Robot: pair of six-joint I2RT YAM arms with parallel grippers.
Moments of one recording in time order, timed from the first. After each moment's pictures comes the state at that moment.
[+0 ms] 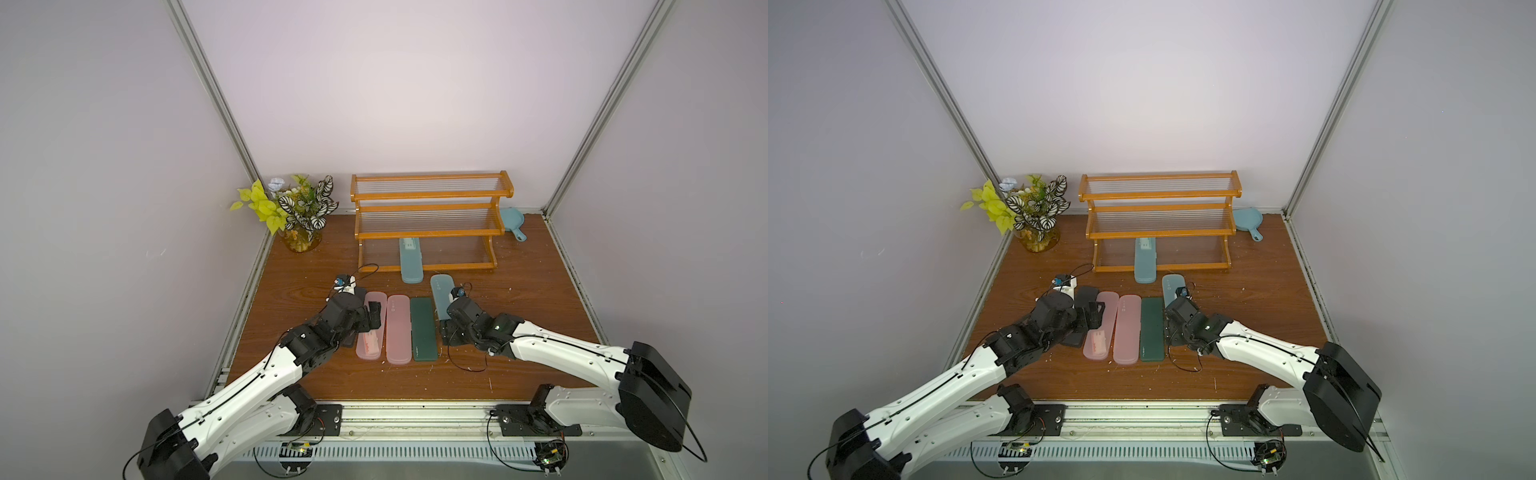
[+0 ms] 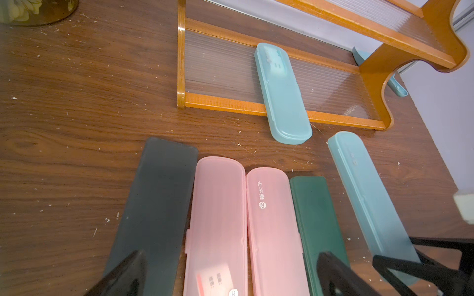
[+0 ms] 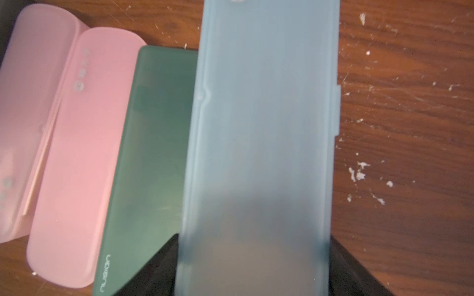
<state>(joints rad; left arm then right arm) -0.70 0.88 0.60 -0.39 -0.26 -0.65 0.90 1.27 0.69 -0.46 0.26 0.67</state>
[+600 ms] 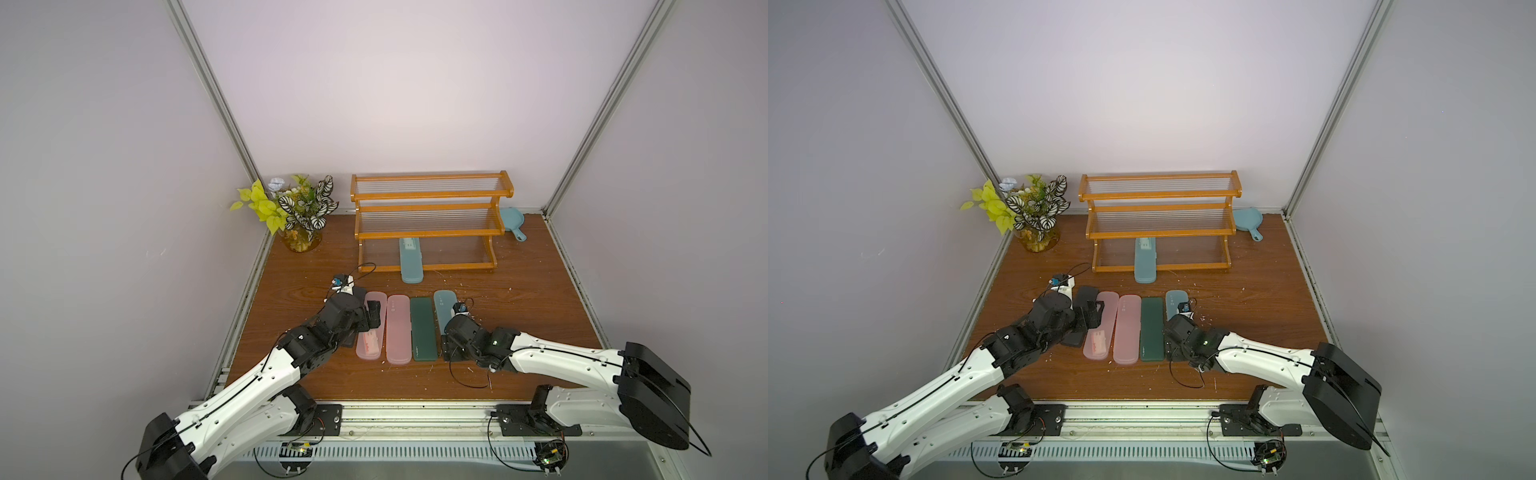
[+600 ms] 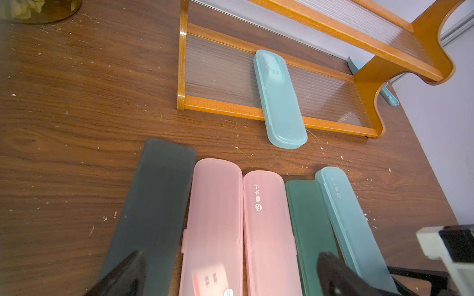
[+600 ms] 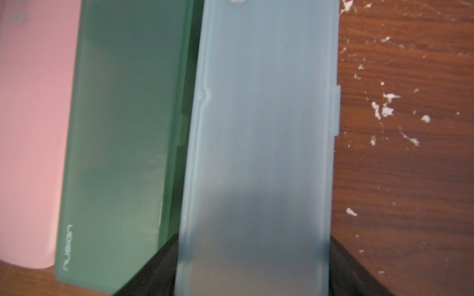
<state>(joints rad) -0.70 0.86 0.60 -0.40 -0.26 -0.67 1.00 1.26 0.59 -0.45 0.28 0.81</state>
